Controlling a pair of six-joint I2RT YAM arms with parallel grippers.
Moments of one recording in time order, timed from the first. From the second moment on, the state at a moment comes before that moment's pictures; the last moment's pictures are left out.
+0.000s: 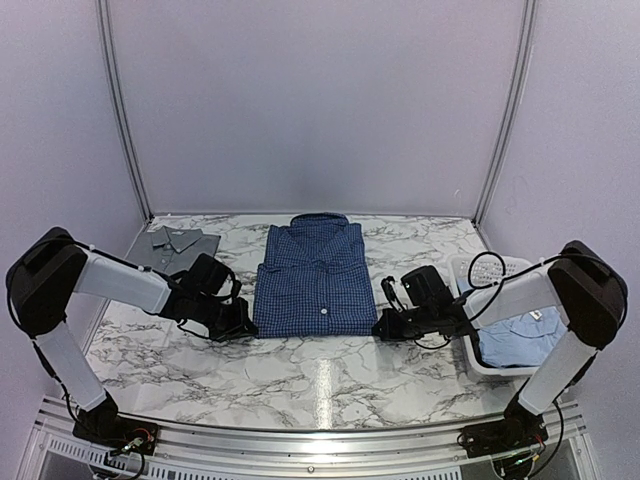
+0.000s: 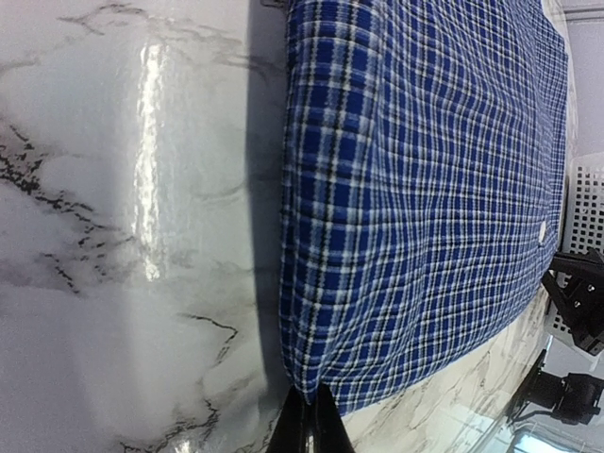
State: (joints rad) left arm -0.64 1.70 0.77 -0.03 0.32 -0.84; right arm 0.67 1.63 0.65 0.13 -0.19 0.55
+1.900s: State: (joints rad) left arm -0.43 2.25 1.58 -0.22 0.25 -0.64; right arm 0.50 2.26 1.57 -0.10 -0.09 0.44
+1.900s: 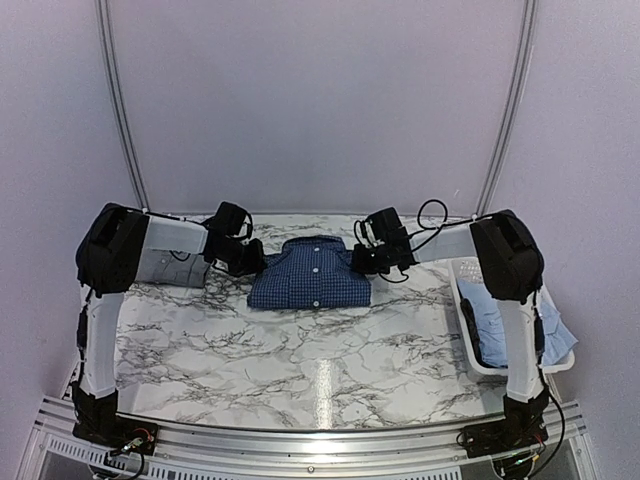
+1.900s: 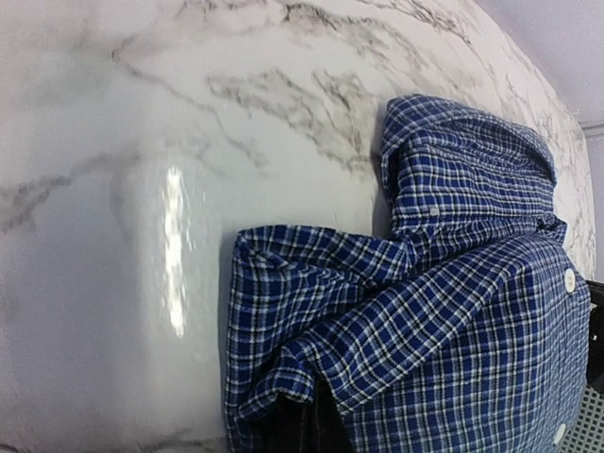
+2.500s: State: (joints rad) left arm -0.57 1.53 0.80 -0.04 0.19 -0.74; right arm 0.69 1.63 0.91 -0.05 -0.03 0.57
